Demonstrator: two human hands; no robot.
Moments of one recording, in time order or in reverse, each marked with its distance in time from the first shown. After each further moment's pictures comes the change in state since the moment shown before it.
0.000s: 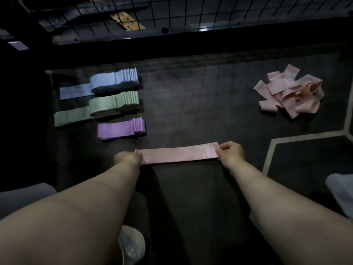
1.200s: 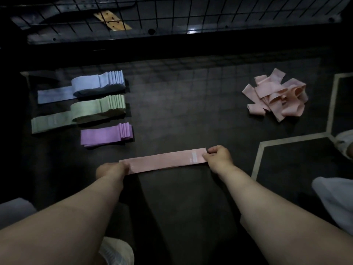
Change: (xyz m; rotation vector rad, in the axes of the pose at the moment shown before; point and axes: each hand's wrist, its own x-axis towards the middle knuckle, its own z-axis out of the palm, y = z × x) left_hand -0.004 -0.001 -0.004 0.021 -0.009 -0.033; right_hand 0.005 -0.003 0.003 -0.021 -0.066 0.024
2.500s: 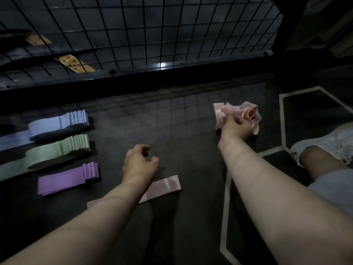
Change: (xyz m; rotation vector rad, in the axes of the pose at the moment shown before) left_hand -0.113 0.071 0.101 0.362 -0.269 0.901; right_hand 0.038 -0.101 -0.151 0.982 0.620 -0.051
